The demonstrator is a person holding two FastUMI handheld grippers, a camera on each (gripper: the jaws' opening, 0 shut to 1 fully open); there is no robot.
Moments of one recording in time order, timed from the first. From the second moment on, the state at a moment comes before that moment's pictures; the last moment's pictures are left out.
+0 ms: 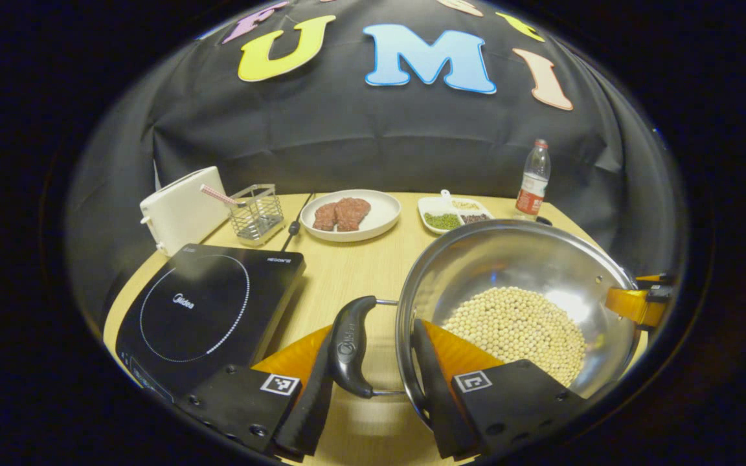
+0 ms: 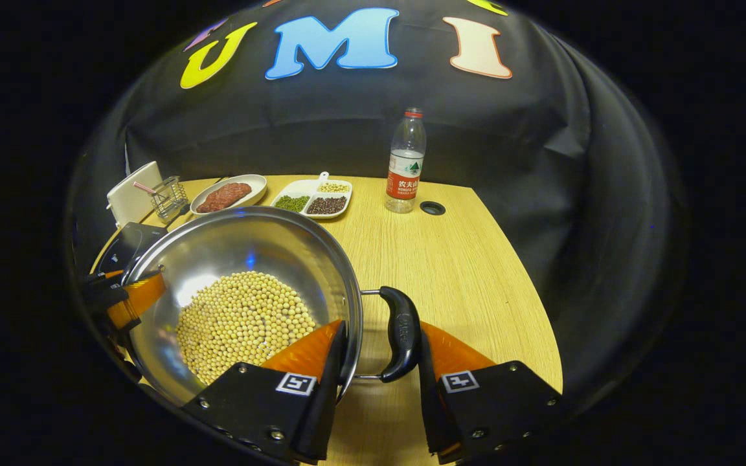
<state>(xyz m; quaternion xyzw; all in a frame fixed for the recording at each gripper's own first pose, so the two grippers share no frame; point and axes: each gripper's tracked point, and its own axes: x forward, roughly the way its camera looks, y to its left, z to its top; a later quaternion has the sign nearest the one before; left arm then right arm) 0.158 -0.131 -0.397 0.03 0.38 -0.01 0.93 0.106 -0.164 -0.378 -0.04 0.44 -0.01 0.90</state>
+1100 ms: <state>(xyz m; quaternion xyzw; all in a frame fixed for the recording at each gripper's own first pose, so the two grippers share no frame) 0.143 0.028 -0.339 0.03 0.34 -0.04 0.94 0.060 -0.011 -0.332 -0.01 0.42 -0.05 0.91</state>
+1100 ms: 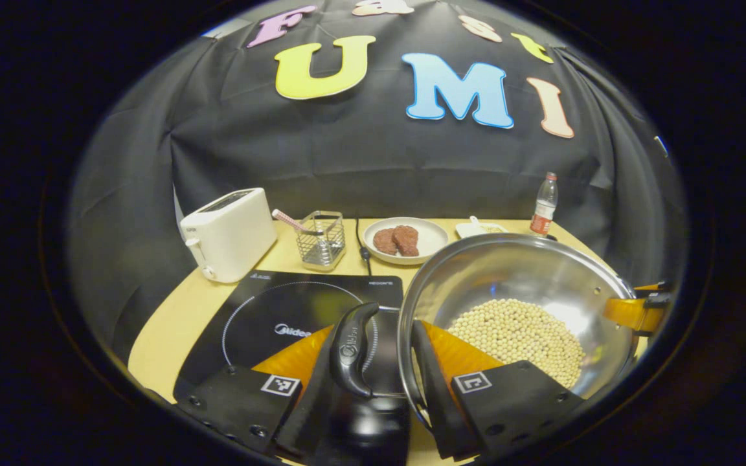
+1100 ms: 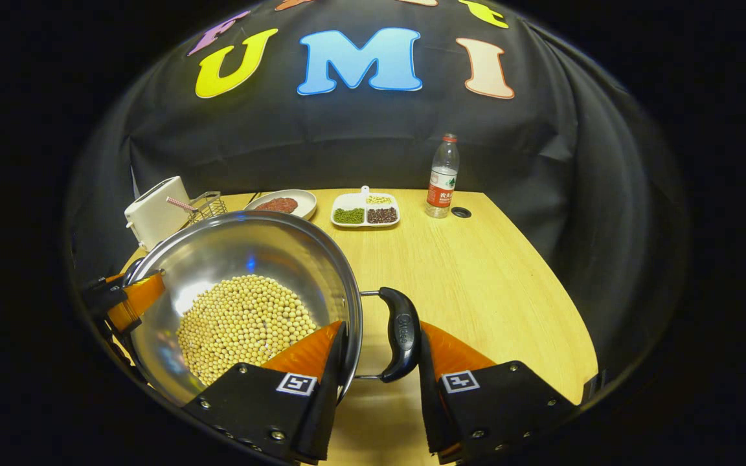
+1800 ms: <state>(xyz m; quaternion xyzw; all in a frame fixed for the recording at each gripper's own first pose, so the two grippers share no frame) 0.168 0.175 -0.355 0.02 0.35 -0.01 0.94 0.086 0.128 -0.343 0.00 0.42 -0.04 0.90</state>
